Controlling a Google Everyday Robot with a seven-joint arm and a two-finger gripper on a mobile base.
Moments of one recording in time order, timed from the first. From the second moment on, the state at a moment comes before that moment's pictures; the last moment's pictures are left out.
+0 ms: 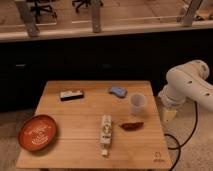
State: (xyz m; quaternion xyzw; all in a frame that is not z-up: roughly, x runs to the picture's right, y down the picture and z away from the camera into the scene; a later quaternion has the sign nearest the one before) arm 0.284 0.105 0.685 -0.28 0.02 0.02 0.96
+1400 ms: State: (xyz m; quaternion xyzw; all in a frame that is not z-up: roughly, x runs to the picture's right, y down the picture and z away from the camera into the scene) arm 0.275 0.075 0.703 -0.27 0.02 0.02 0.96
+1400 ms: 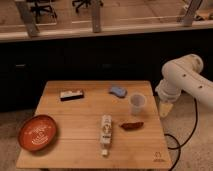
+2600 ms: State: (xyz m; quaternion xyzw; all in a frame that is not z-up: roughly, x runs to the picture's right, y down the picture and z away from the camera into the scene) arm 0.245 0.046 0.726 -0.26 0.03 0.00 0.96
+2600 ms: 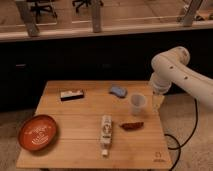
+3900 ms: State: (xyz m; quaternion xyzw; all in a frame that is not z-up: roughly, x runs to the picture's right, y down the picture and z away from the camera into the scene) arm 0.145 0.032 0.749 -0.26 0.01 -0.08 0.96
